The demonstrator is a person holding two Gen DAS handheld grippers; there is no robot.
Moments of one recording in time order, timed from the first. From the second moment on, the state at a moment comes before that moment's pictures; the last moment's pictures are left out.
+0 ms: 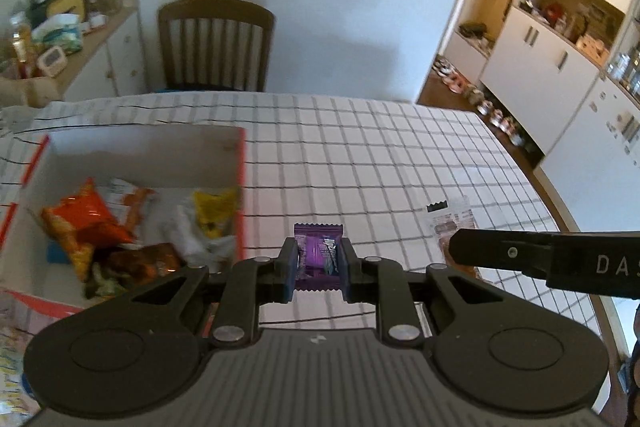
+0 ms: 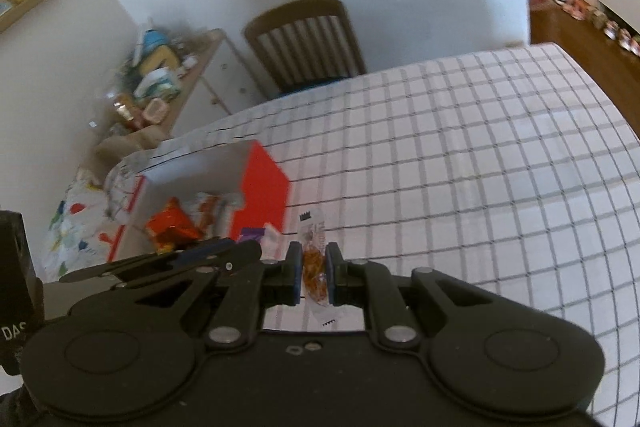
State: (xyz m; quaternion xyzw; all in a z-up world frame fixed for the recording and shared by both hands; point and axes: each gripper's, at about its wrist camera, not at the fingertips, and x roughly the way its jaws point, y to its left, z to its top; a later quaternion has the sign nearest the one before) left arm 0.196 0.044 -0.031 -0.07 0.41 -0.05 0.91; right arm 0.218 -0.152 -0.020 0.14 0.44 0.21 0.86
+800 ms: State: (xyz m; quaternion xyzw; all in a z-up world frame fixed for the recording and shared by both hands) left arm 0.194 0.195 -0.023 -0.09 0.40 0.06 0.91; right arm 0.234 0.006 0.004 0.07 0.43 0.31 0.85
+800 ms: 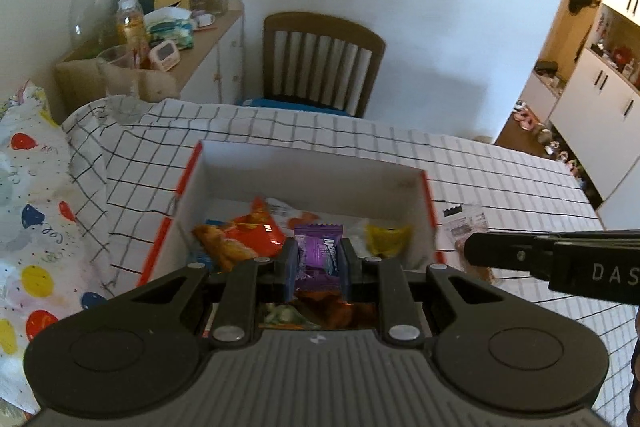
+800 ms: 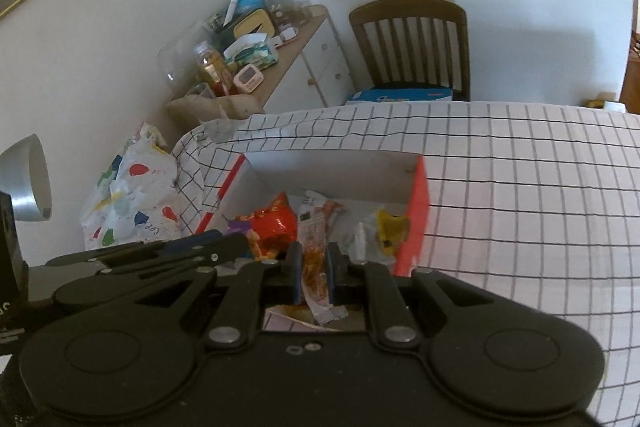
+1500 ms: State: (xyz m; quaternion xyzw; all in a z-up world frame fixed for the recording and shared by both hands) left arm 0.265 0.204 -0.104 -0.10 0.47 0.01 0.88; right arm 0.313 0.067 -0.071 0.05 0.48 0.26 0.83
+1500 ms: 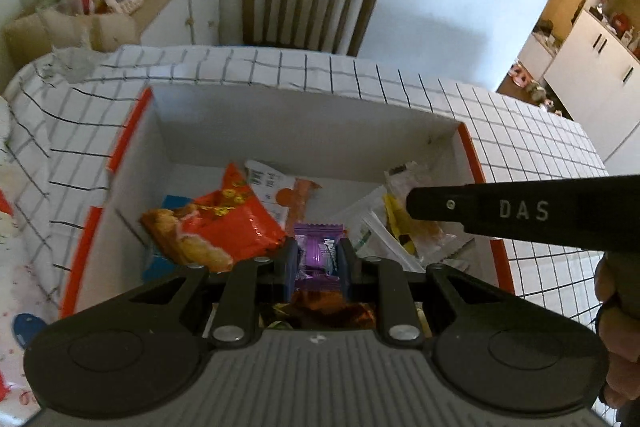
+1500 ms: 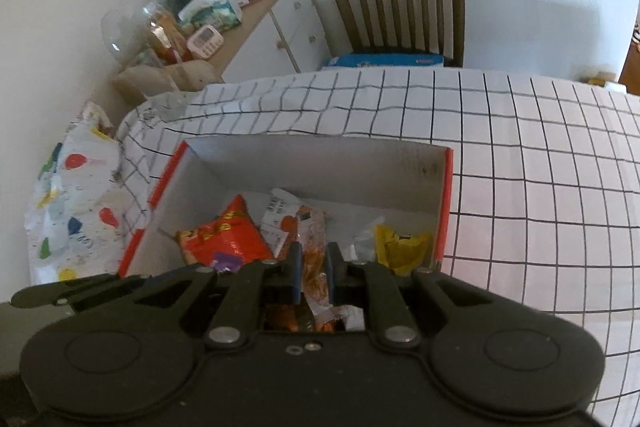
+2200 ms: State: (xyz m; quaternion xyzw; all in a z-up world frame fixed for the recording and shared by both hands) left arm 0.285 0.195 -0.141 -0.11 0.52 0.01 0.85; right arm 0.325 0.059 -0.107 0.03 0.52 0.24 0.82
